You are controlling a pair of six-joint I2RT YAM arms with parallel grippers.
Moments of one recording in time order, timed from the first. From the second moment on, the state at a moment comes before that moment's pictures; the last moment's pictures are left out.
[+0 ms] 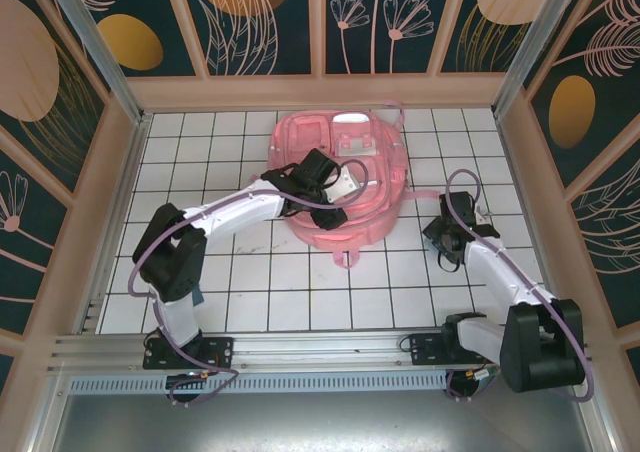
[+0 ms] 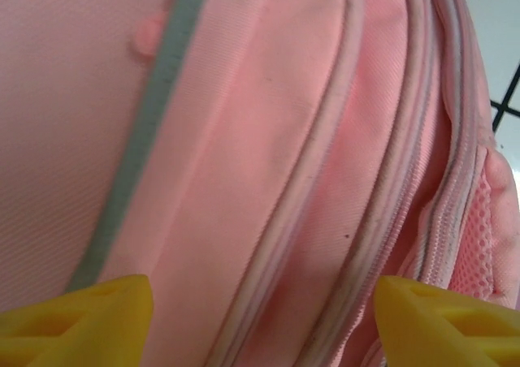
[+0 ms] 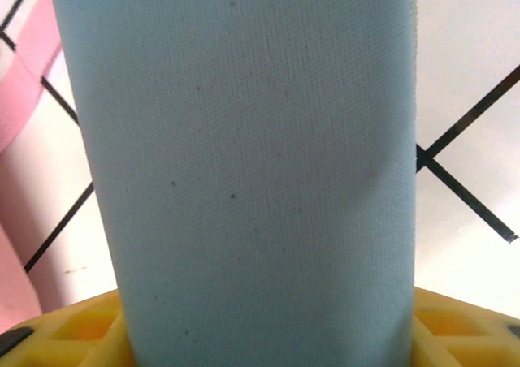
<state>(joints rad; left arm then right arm) -0.77 1.86 1.41 -0.54 0.11 0.32 0.13 1.13 0.58 -0.54 0.14 0.88</state>
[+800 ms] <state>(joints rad) -0.77 1.95 1.59 -0.63 0.07 0.44 0.13 1.08 0.58 -0.52 0.05 0.88</state>
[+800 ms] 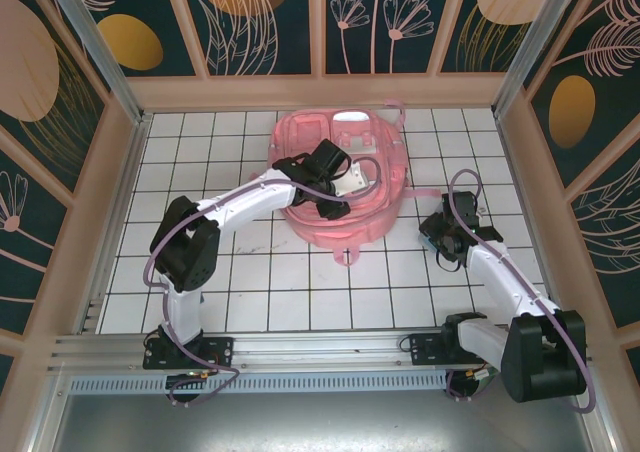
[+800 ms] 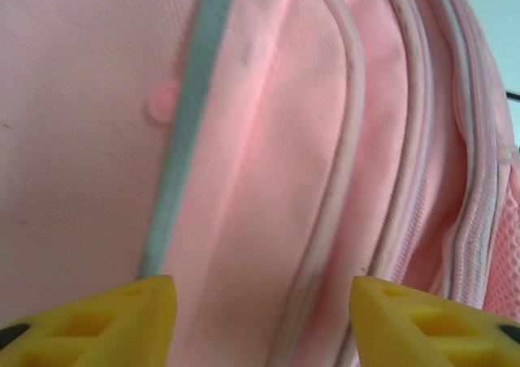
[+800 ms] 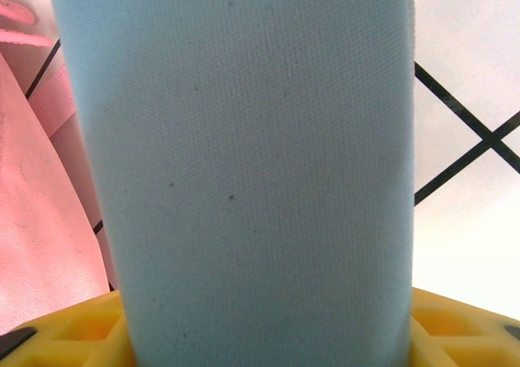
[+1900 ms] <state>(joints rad) -0.78 2.01 1.61 -0.59 -0.05 0.49 0.14 1.06 0.61 -0.51 0.03 0.87</state>
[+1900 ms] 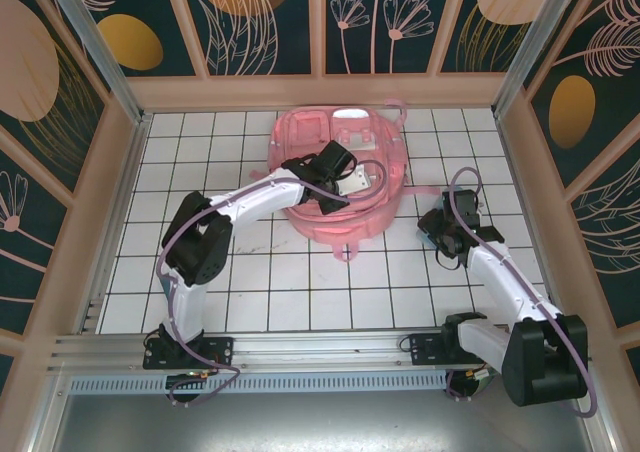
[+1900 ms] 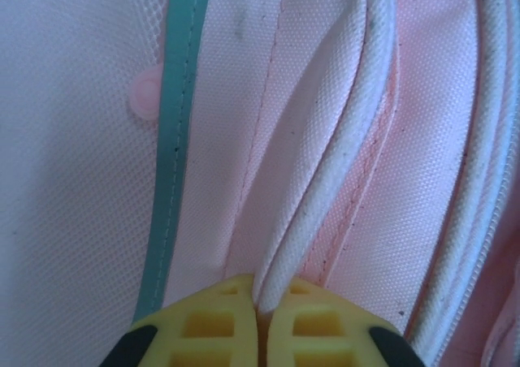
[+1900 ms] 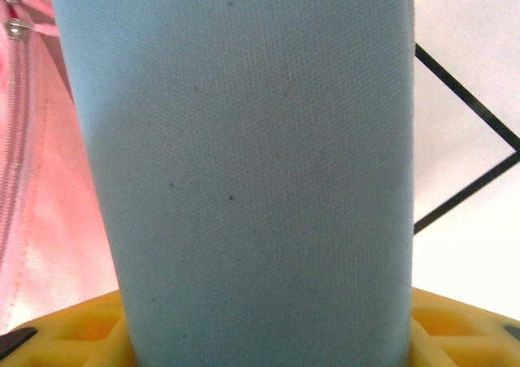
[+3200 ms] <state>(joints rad) -0.75 1.66 1.38 -0.24 -0.11 0.15 0.52 1.49 0.99 -0.22 -0.29 0.95</state>
